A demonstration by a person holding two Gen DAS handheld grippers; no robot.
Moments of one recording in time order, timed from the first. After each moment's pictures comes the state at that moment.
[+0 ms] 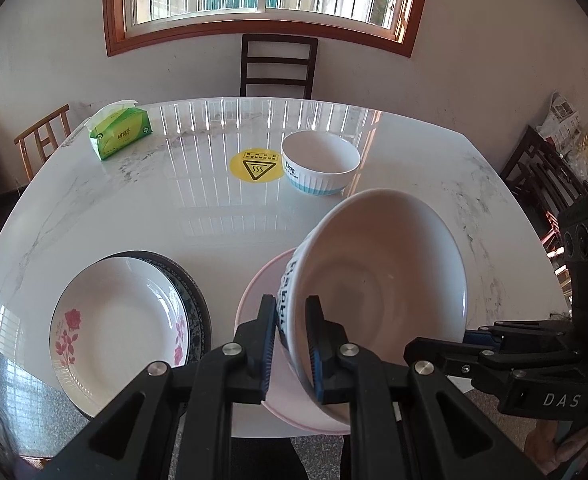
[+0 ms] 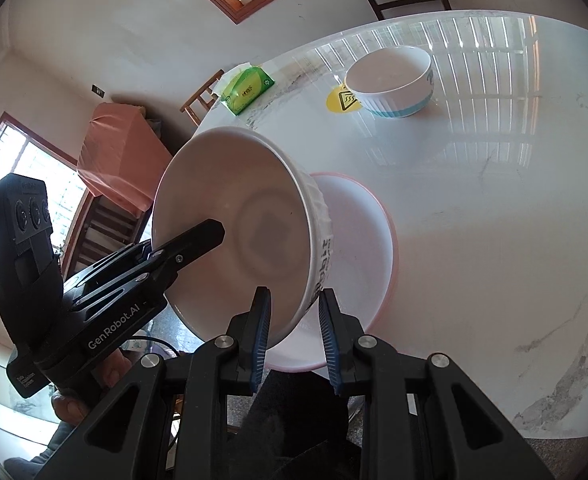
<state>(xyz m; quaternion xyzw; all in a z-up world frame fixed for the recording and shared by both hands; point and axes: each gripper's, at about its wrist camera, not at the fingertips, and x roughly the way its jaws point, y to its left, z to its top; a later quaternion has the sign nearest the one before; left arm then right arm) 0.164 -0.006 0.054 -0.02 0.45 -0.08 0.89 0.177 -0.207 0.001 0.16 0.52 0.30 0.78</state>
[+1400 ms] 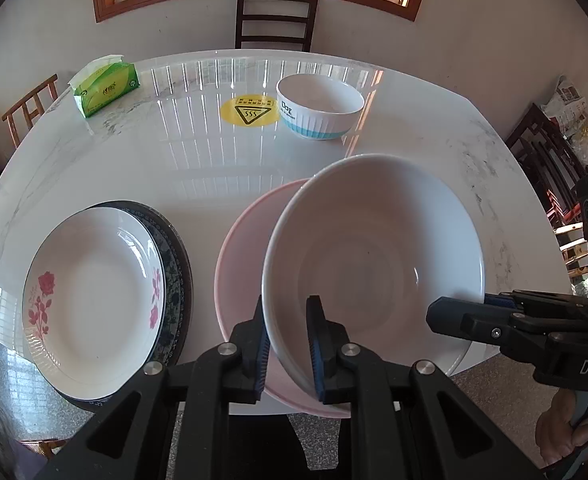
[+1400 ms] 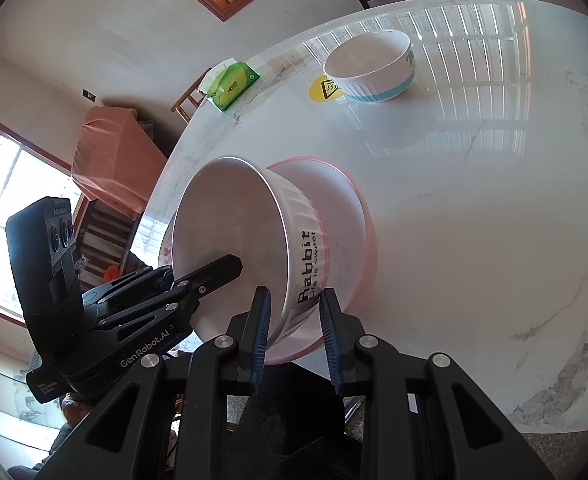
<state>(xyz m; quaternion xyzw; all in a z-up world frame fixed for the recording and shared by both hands) 0.168 -0.008 0.012 -0.02 0.51 -0.09 0.85 0.175 -0.216 -0.015 0.17 0.53 0.29 0.78</state>
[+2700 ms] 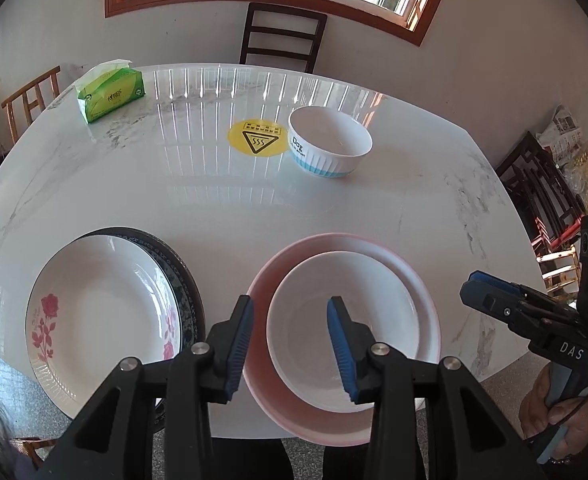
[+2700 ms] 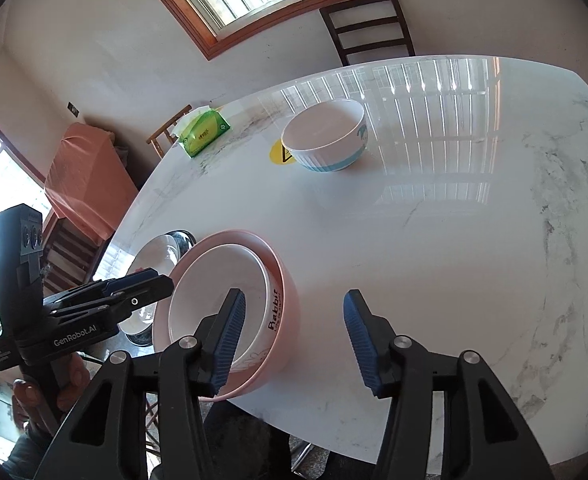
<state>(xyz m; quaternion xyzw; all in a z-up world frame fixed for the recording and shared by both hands) 0.192 0.017 0.038 -0.07 0.50 -0.10 0.86 0.188 -0.254 0.001 0.13 0.46 0.23 0.85</state>
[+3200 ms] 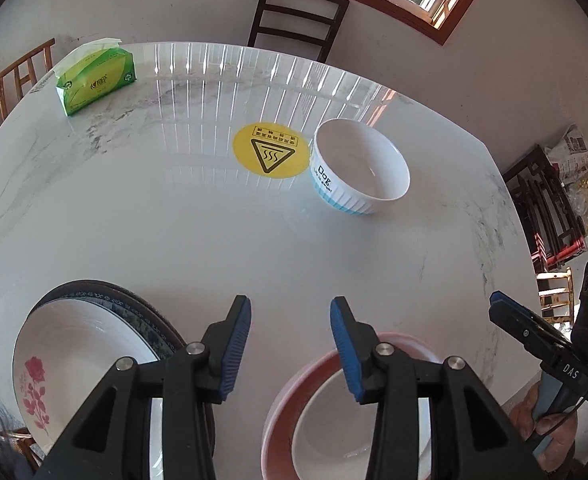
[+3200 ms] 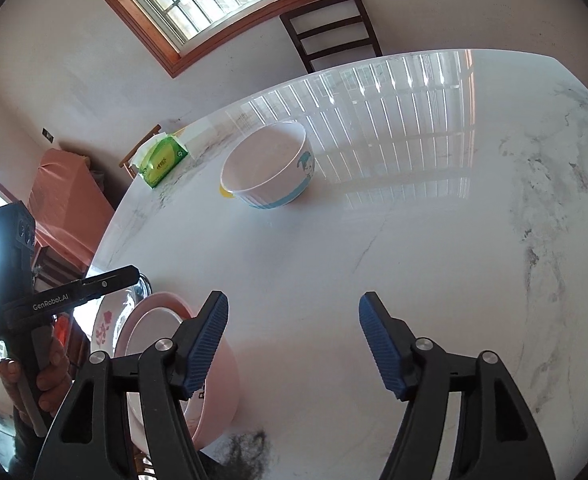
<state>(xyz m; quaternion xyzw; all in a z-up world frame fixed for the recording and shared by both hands) 0.289 0.032 0.019 -0.10 0.54 -0.10 0.83 0.254 -0.284 -0.009 0.16 0.46 0.18 0.85</state>
